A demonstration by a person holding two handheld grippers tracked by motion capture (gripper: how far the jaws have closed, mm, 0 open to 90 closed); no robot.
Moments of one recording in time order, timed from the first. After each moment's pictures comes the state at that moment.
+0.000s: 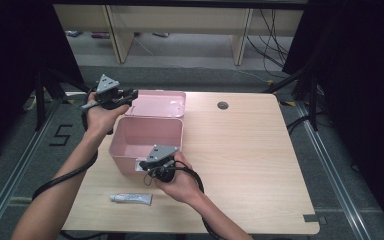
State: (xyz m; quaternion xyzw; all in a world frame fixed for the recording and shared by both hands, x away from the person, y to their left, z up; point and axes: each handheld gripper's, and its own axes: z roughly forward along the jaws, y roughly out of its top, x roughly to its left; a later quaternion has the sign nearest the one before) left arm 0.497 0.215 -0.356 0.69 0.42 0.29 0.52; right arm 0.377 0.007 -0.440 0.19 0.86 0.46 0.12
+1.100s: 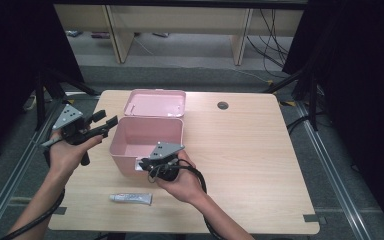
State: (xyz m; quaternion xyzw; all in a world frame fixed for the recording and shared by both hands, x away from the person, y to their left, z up) left arm 0.407 0.266 -0.373 0.66 0.42 0.28 0.56; right arm 0.373 -0.002 -0.426 0.20 0.84 0.49 0.11
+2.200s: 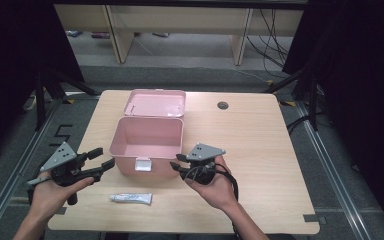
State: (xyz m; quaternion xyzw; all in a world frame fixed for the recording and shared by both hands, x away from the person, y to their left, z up) left arm 0.328 0.276 -0.413 0.72 0.38 0.21 0.55; right arm 0.363 -0.087 -0.424 0.26 0.82 0.50 0.14
